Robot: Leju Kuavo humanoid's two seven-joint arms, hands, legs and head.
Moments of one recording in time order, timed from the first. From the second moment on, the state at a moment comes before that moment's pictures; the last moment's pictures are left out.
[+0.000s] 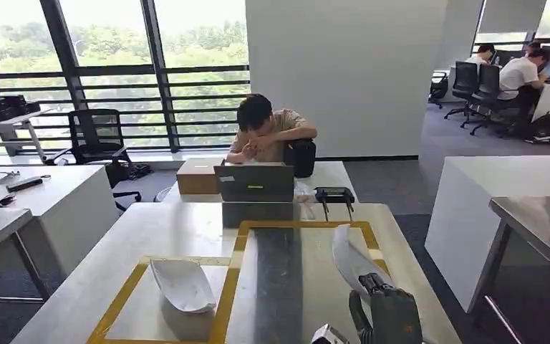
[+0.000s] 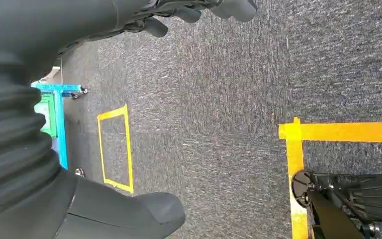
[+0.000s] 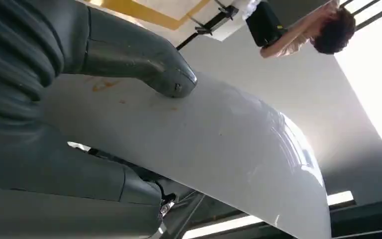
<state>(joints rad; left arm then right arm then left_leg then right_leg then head) -0.13 -0.10 0.96 -0.18 -1.27 0.01 0.10 -0.27 -0.16 0.45 -1.48 1.11 -0.27 -0.04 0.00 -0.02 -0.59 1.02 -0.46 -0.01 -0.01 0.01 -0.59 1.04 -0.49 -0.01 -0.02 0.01</state>
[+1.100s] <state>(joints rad) -0.16 -0.11 0.96 -0.18 -1.30 0.01 0.11 -0.65 0.02 0.58 -0.91 0.99 -0.16 -0.08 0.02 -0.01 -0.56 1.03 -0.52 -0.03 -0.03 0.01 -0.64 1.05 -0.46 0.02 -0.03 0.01</state>
